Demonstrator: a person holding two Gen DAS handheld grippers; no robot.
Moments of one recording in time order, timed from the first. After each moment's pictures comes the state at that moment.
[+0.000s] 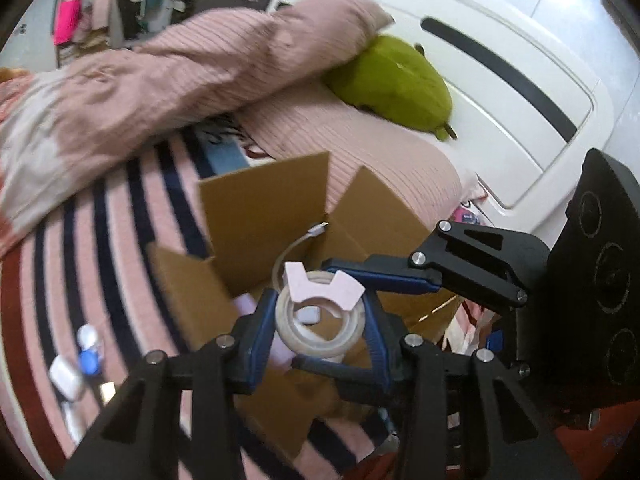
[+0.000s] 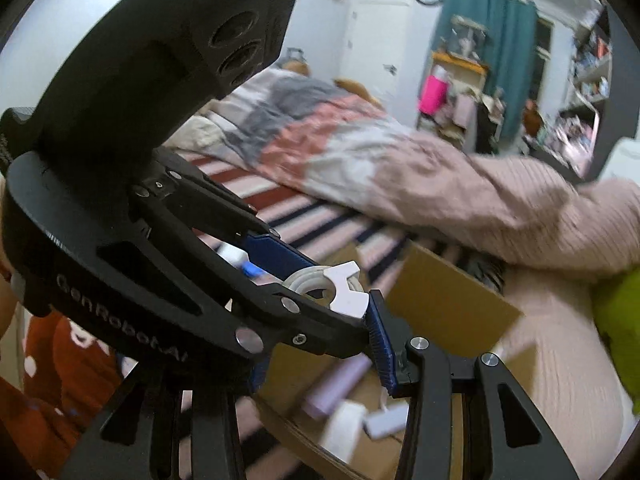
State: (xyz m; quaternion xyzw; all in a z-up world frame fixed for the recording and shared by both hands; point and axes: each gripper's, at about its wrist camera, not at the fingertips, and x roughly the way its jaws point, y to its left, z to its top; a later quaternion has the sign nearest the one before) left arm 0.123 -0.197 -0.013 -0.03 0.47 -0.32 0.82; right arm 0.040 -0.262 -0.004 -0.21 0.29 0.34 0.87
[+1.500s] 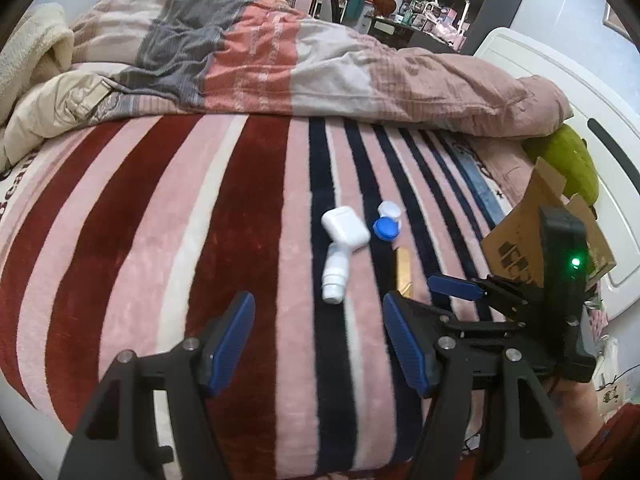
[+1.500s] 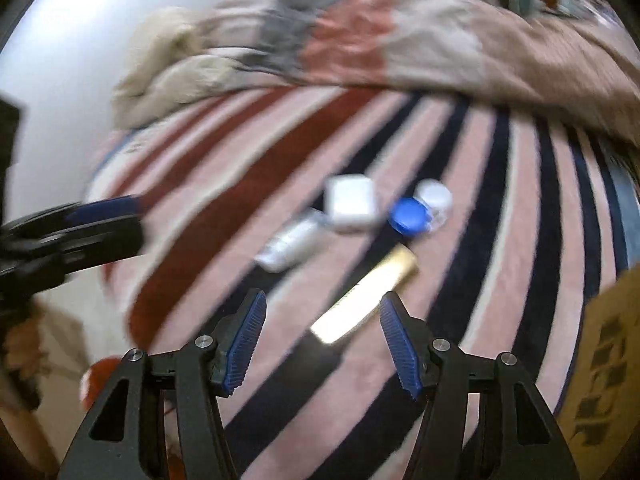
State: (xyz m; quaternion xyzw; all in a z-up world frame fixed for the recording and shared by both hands) left arm 0.002 0.097 -0.105 -0.13 0.44 -0.02 0.89; right arm 0.059 -0.075 -0.150 -0.10 0.47 0.33 0.81
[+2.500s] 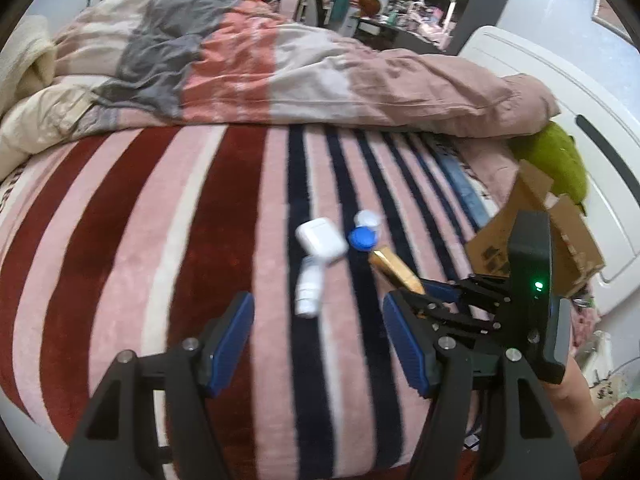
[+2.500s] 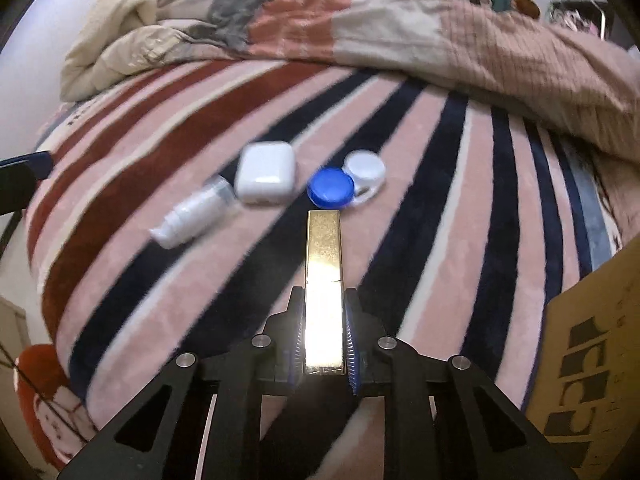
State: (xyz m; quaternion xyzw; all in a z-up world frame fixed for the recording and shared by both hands) left arm 0.011 0.081 -0.087 -0.13 0.43 -0.05 0.89; right arm 0.075 -0.091 -0.171 -0.18 0.46 0.27 0.83
